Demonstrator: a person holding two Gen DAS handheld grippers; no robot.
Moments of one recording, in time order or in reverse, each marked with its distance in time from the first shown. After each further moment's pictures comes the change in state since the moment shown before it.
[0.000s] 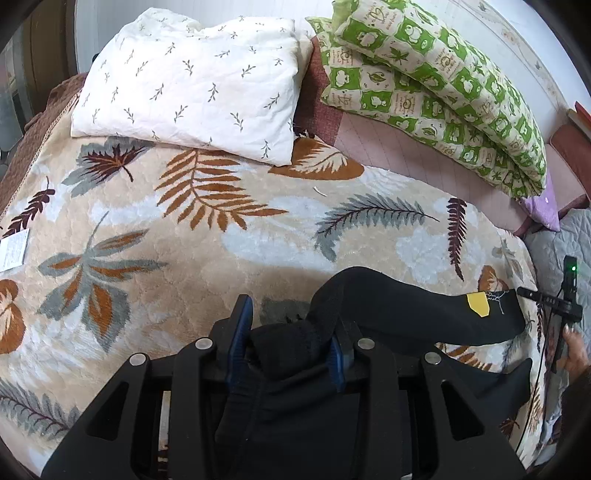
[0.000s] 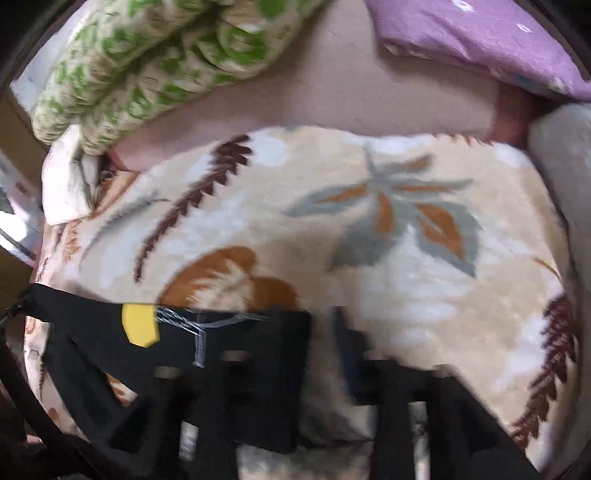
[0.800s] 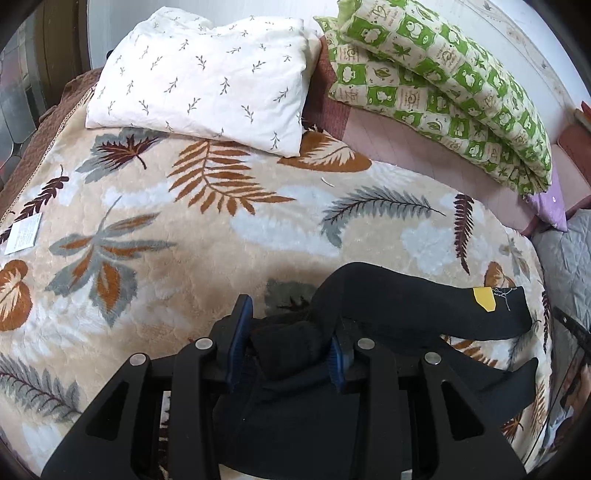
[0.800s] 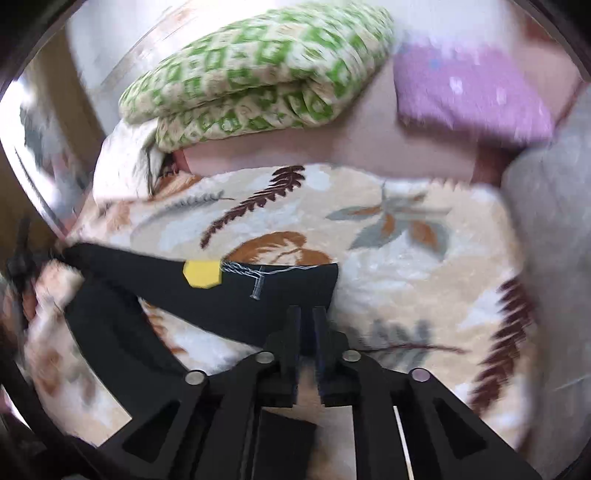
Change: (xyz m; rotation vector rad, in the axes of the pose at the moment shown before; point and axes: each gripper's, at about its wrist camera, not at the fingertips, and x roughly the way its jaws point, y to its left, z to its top) left arm -0.006 -0.003 -0.015 -0.015 0.001 0.042; right arm -0.088 0.020 -0.064 -0.084 -0.200 0.084
